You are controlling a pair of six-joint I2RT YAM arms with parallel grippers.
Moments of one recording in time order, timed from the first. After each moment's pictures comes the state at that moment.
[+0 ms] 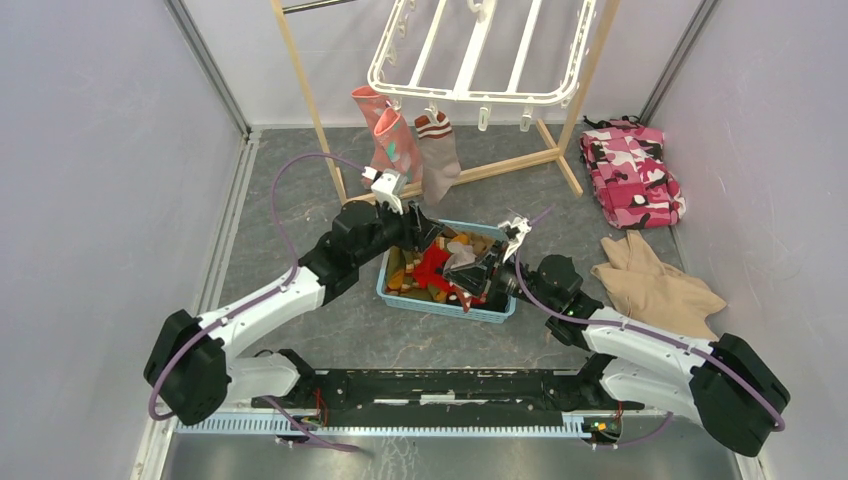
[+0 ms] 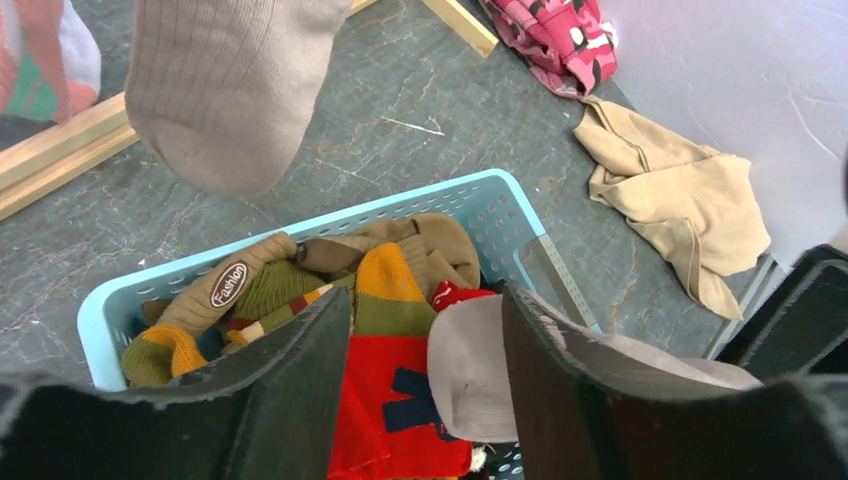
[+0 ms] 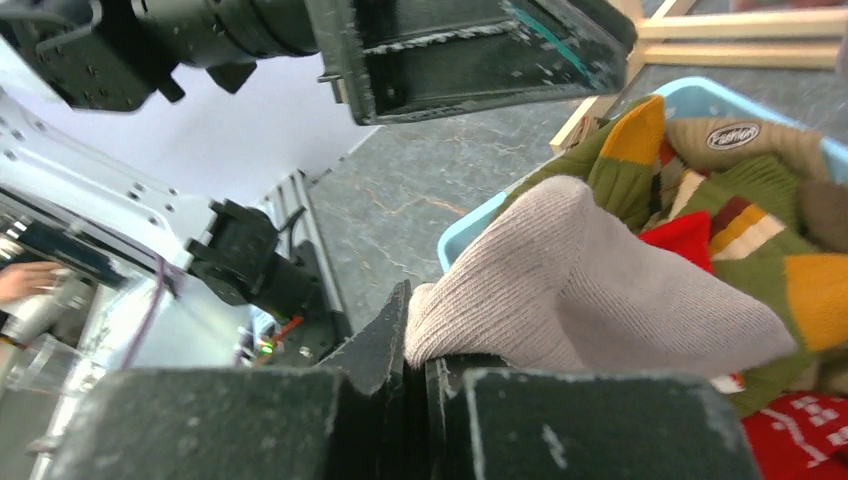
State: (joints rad) left arm -0.69 1.21 0.75 0.24 0.10 -0.40; right arm 0.78 1.02 0.35 0.71 -0.36 0.52
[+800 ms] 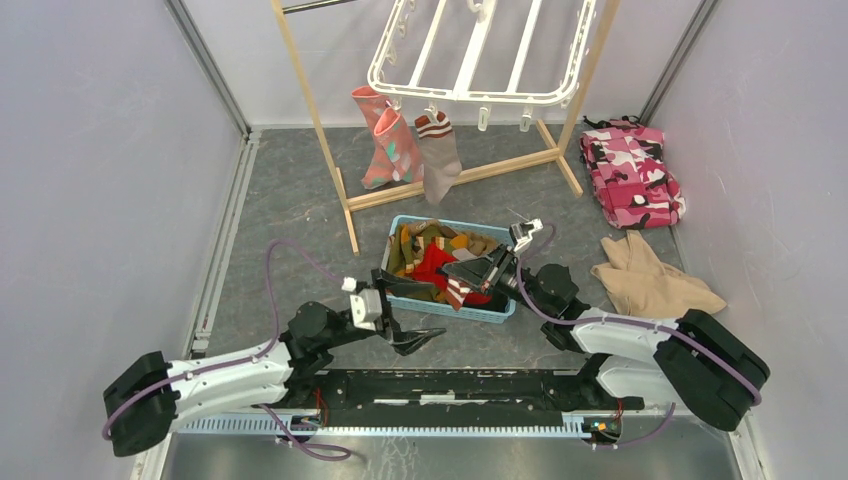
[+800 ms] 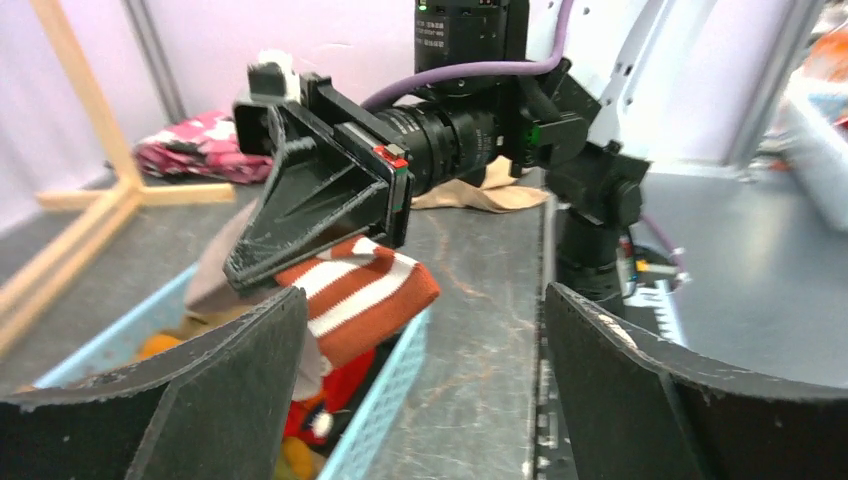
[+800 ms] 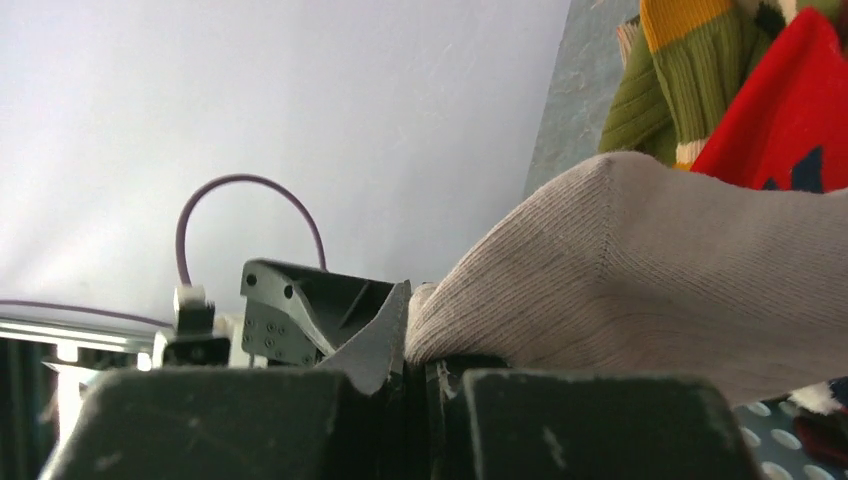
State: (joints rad) left arm -1.00 0.76 0.13 0.90 0.33 -0.12; right arm 0.78 1.17 0.25 1.00 -0.22 1.34
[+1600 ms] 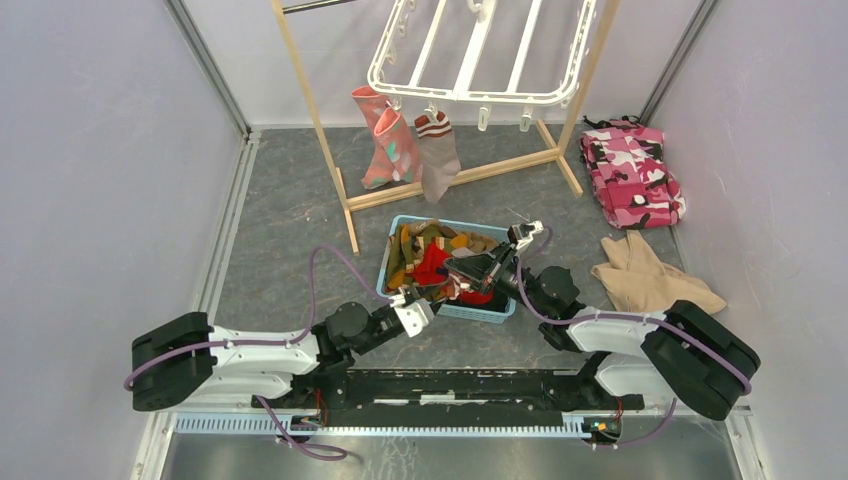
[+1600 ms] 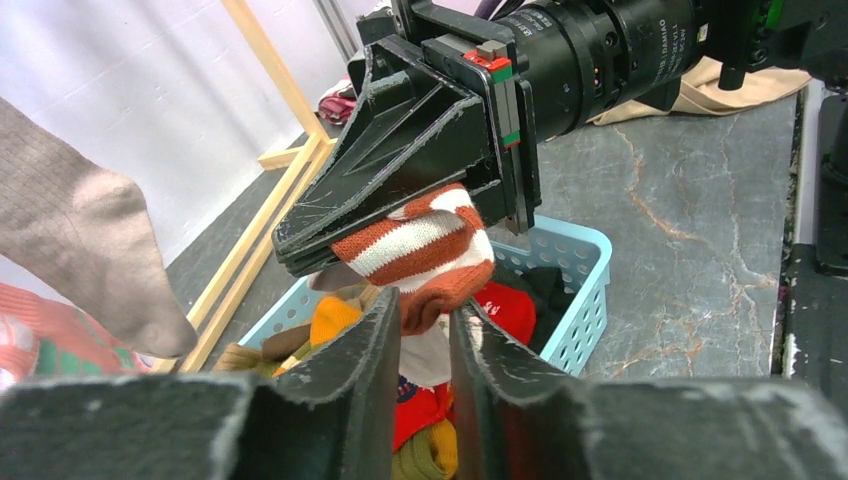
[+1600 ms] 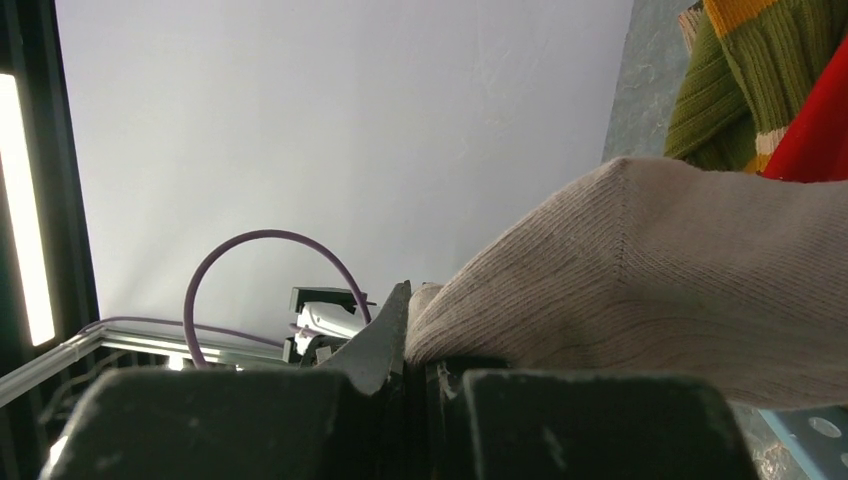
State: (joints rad) left arm -1.23 1.07 0.24 0.97 -0.16 0.40; right arm 0.78 1.25 0.23 1.18 -0.20 1.55
